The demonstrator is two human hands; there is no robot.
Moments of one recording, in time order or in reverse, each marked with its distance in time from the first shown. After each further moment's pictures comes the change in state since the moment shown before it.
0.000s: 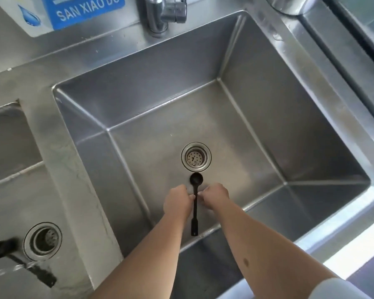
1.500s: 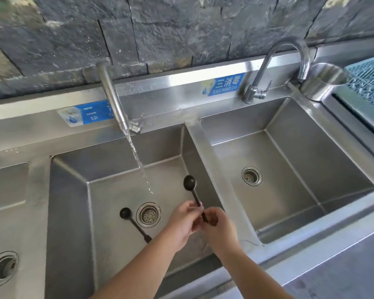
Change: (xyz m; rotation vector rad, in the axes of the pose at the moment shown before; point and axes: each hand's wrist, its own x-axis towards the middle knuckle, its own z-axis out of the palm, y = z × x) left_hand -0.262 -0.228 -0.199 -1.287 -0.180 0.060; right_hand -0.383 -0.084 0.180 0.343 0.183 -0.526
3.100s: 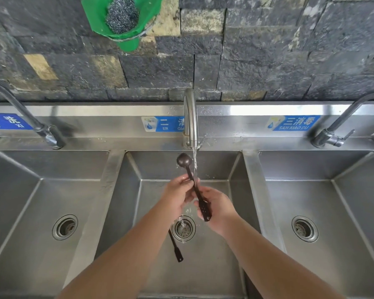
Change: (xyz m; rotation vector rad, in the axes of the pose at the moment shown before) left_hand -0.014 0.114 -0.101 -0.238 0.313 0.329; right_hand 0.062 -0.132 0.079 0.709 -0.615 0.234
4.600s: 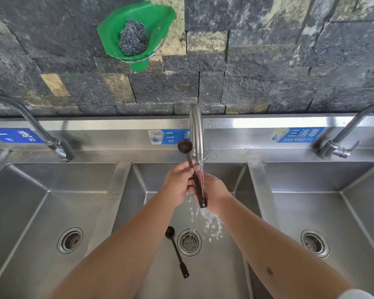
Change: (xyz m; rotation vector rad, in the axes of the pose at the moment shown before) left_hand 0.033 0.055 0.005 0.019 -0.013 0.116; right_hand 0.043 -0.044 0.046 0.026 -0.147 -0.135
